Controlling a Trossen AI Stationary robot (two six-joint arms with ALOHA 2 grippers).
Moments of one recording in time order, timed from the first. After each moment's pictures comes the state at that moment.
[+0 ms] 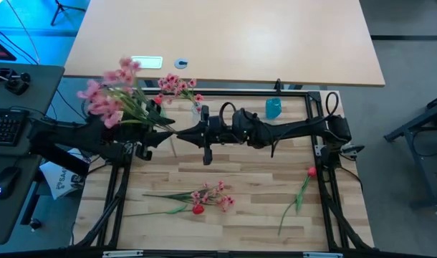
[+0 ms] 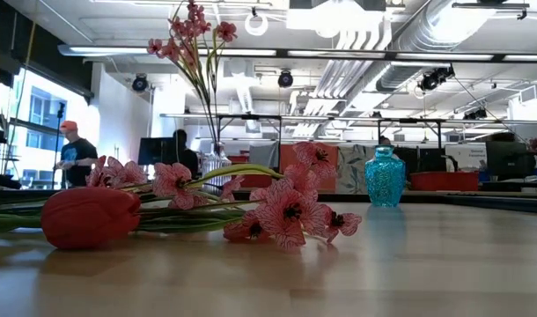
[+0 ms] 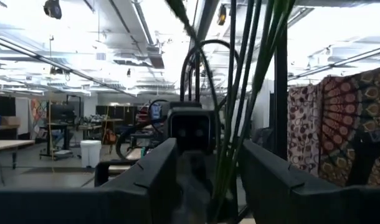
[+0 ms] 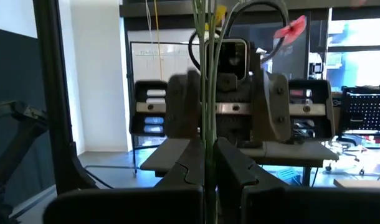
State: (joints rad) left arm -0.08 0.76 0.67 0.48 -0.04 0.01; right arm 0.04 1.87 1.54 0.56 -0.09 0.02
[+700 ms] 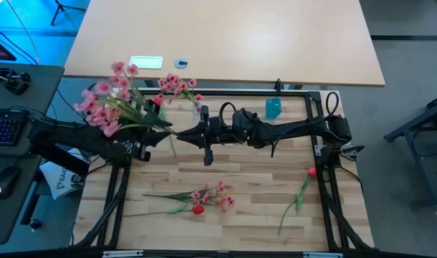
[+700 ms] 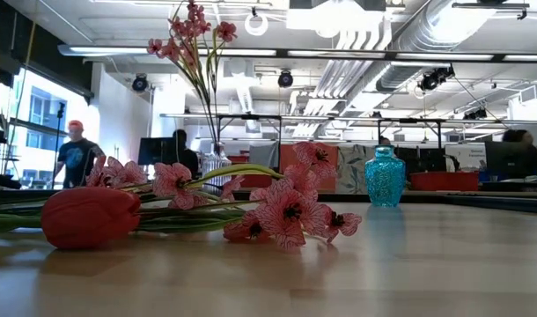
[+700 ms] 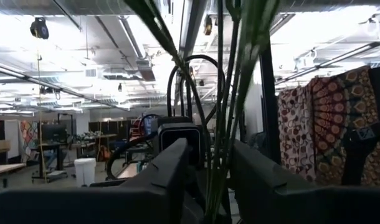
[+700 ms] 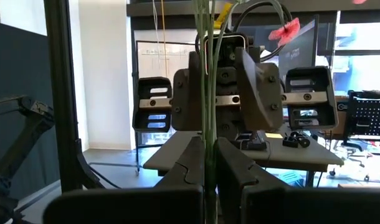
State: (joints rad) left arm -0.08 0.76 0.67 0.53 0.01 0.08; right arm 0.04 1.87 1.54 0.56 -0.12 0.00
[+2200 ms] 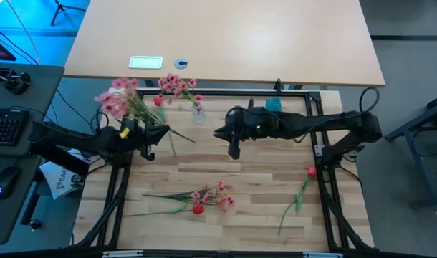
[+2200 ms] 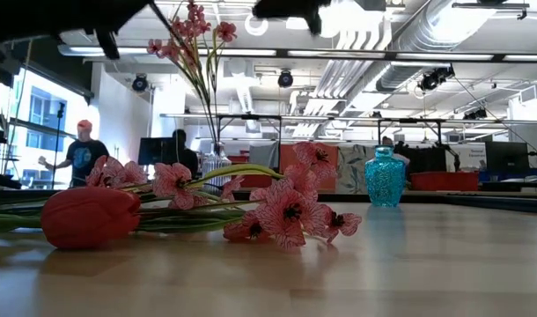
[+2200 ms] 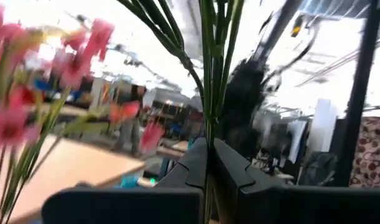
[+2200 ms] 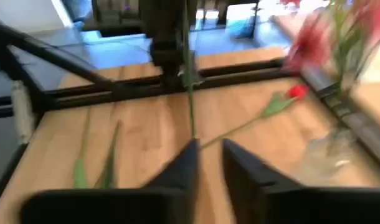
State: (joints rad) left arm -0.12 0.55 0.16 0.81 -0.36 -0.07; right arm -0.03 1.53 1.29 -0.14 0.04 0.12
